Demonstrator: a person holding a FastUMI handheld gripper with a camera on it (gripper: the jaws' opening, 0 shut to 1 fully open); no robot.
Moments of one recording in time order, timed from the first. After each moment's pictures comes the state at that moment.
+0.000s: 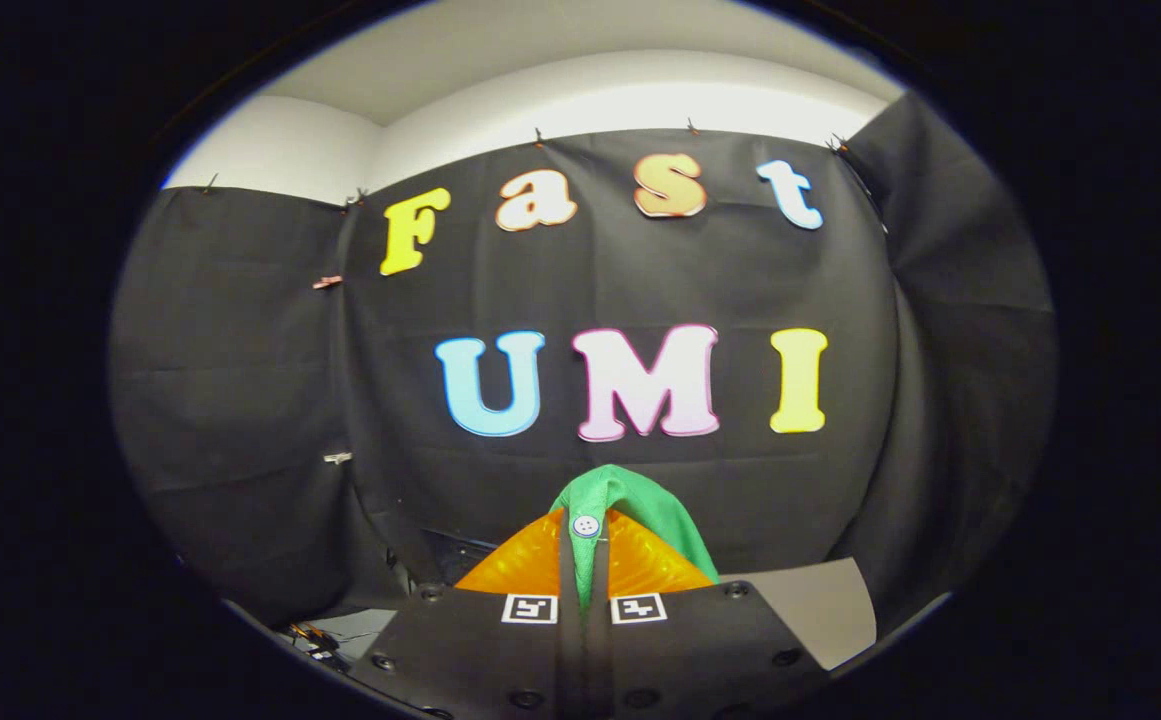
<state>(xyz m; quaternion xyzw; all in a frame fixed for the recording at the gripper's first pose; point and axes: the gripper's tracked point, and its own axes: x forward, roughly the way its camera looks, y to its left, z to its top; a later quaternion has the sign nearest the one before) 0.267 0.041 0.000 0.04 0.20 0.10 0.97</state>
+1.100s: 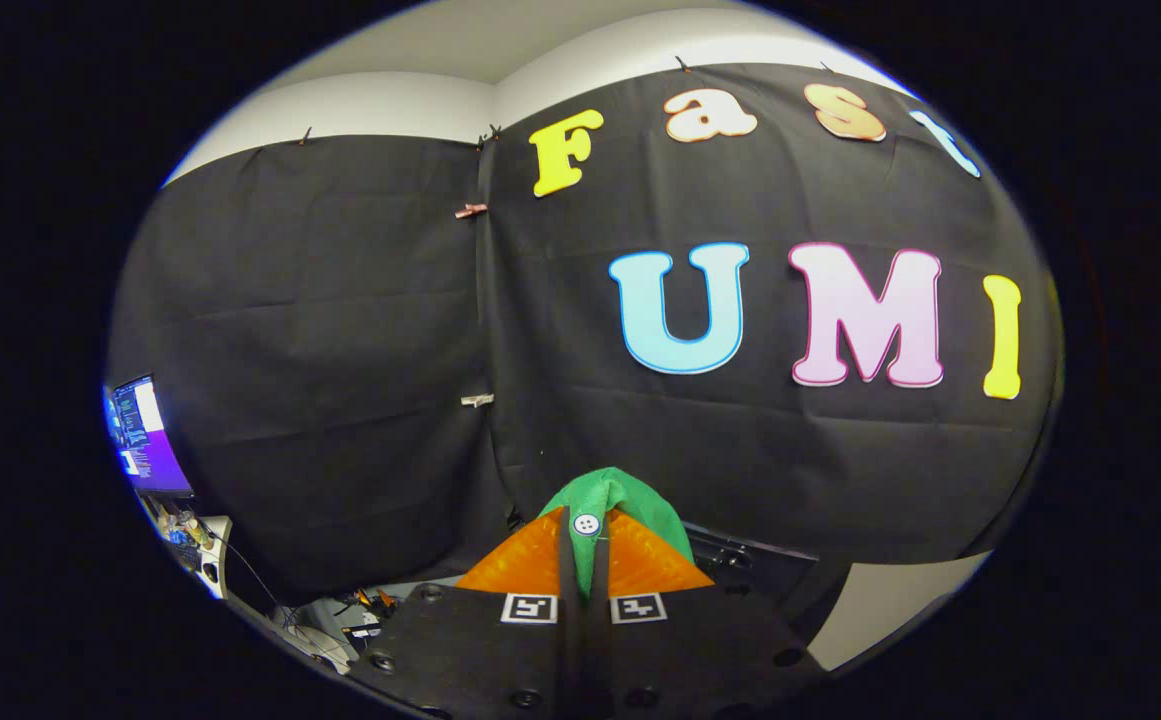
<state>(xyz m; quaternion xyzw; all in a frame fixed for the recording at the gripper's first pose) 0.277 0.242 -0.167 0.07 0.29 0.31 0.90</state>
